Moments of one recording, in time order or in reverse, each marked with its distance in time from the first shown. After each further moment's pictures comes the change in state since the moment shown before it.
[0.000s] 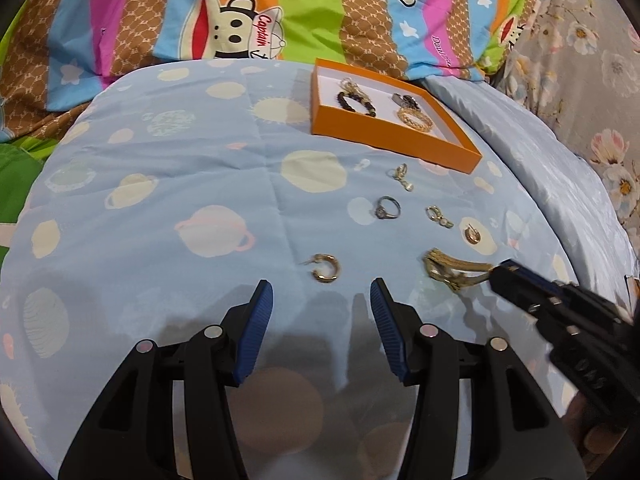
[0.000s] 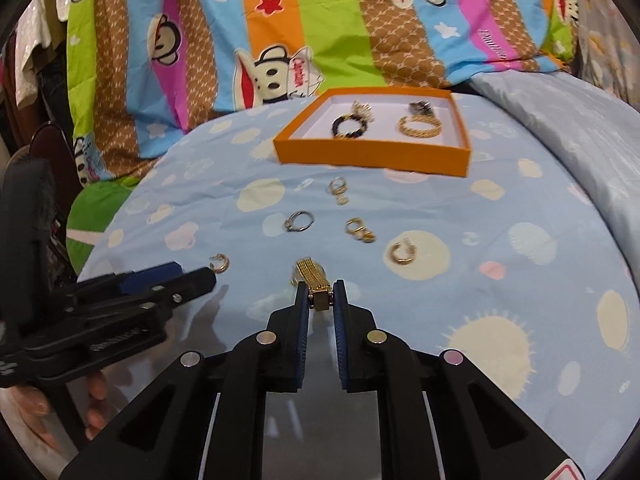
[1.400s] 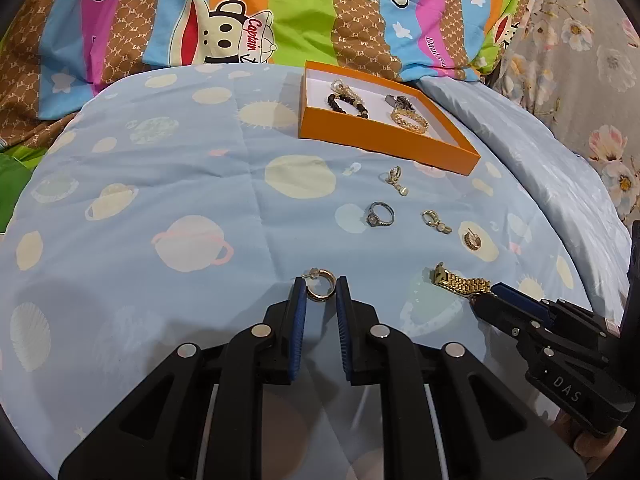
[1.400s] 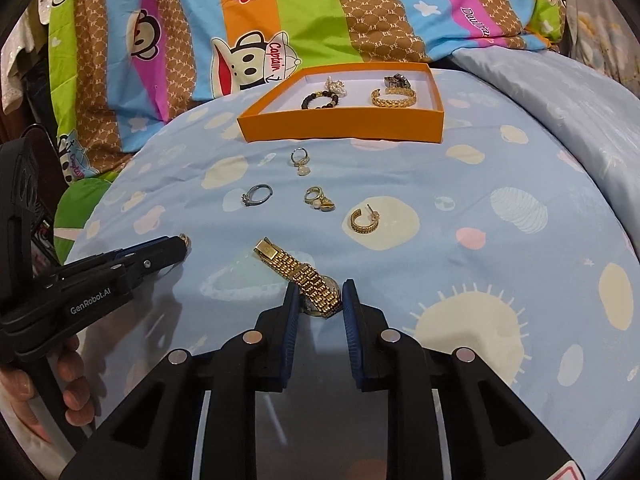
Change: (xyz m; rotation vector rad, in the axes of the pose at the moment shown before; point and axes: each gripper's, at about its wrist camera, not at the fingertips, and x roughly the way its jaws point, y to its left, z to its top) left arm 0.011 -0.004 0.001 0.015 -0.028 -0.006; right arm 0.023 -0.021 -0.016 0.021 0.053 -0.017
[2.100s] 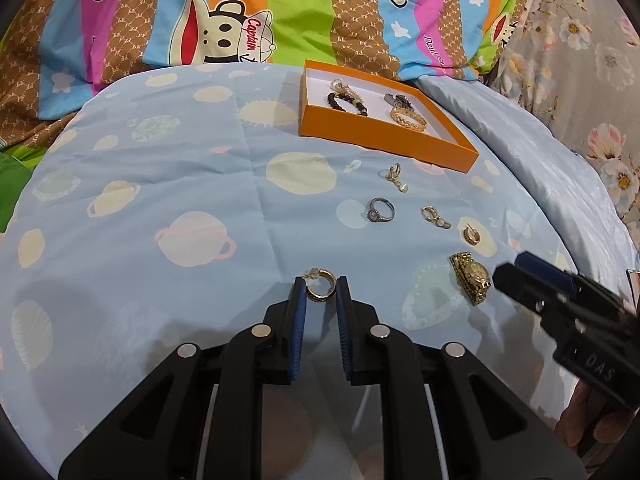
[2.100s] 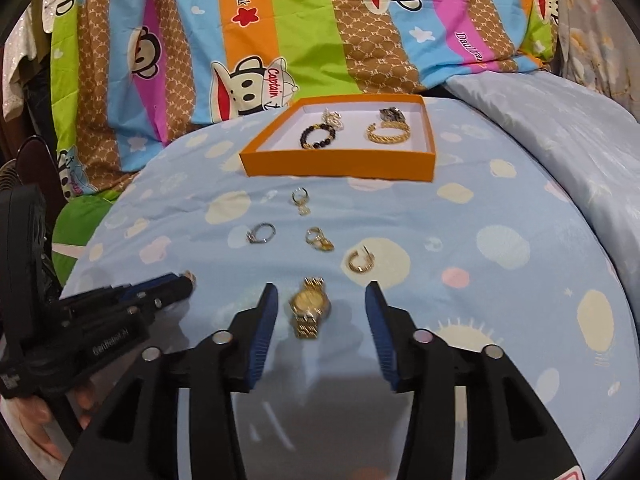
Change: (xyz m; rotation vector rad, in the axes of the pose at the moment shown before) left arm -0.002 0.000 -0.002 0.002 0.001 -0.005; right arm -0.015 0.003 0.009 0.002 -0.054 -0.037
